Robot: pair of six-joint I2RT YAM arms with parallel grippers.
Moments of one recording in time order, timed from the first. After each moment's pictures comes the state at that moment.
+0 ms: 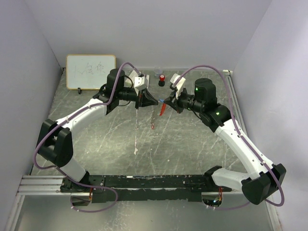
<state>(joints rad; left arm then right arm) -0.53 1.61 1.23 0.12 1.04 0.20 0.50 1.15 1.16 -0.37 -0.46 -0.33</state>
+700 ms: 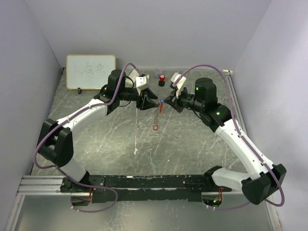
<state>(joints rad) -0.55 1.62 1.23 0.11 0.97 0.21 0.51 1.15 1.17 -0.36 -0.45 -0.32</state>
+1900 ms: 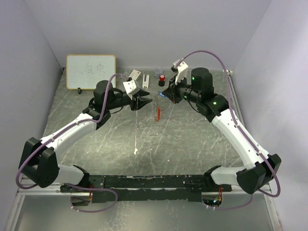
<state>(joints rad) -0.55 1.35 0.98 0.35 0.65 0.14 0.51 1.27 1.34 -0.43 -0.33 -0.04</state>
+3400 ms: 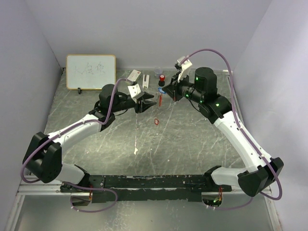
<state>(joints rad) -0.60 1.41 0.94 0.47 0.65 0.14 0.51 1.24 1.34 -0.36 -0.33 0.01</state>
